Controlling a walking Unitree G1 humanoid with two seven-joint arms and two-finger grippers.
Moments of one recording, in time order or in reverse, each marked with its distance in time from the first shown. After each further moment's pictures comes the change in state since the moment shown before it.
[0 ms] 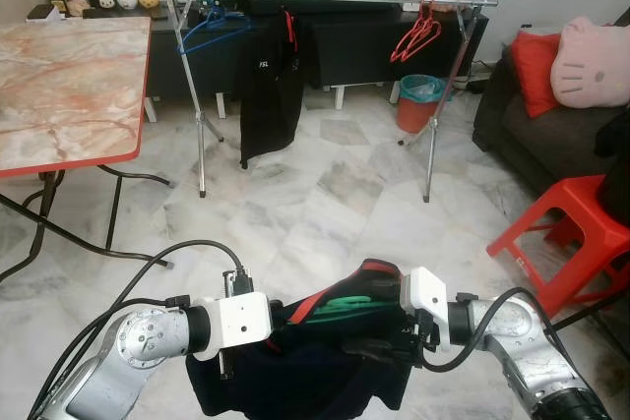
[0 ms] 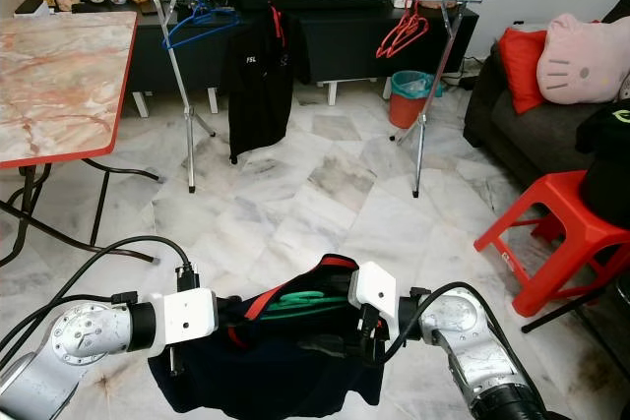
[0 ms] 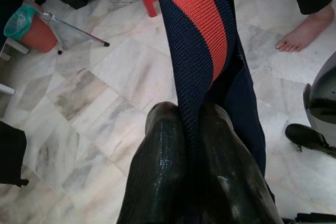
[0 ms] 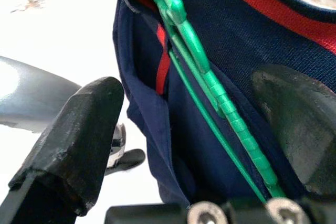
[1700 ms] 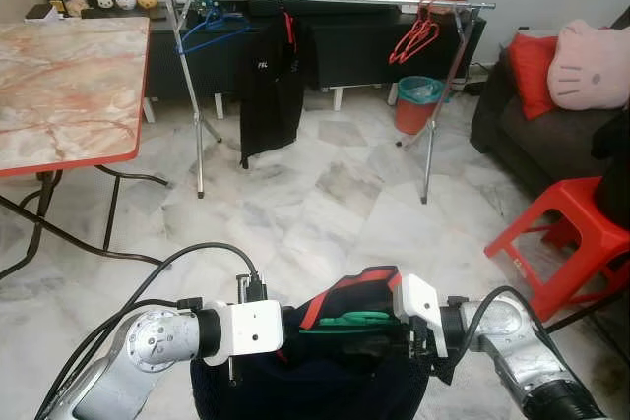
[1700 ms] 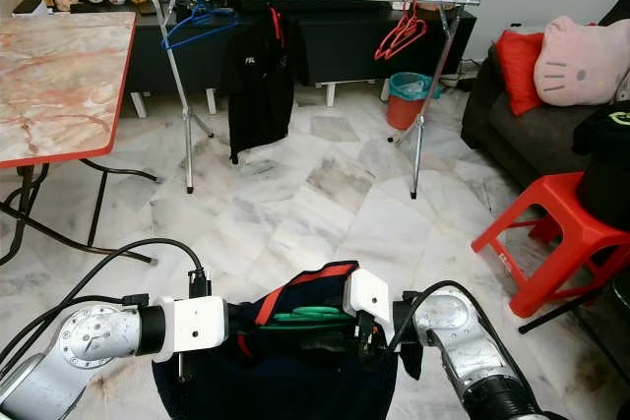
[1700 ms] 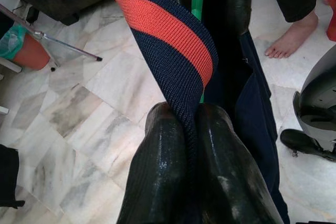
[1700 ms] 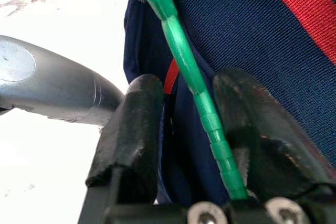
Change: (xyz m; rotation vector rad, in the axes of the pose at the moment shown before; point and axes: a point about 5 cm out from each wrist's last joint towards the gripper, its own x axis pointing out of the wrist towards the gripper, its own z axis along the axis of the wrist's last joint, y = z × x) left arm 0.006 -0.006 0.013 0.029 -0.037 -0.039; right arm 0.007 -0.002 -0.008 0.016 0.033 0.075
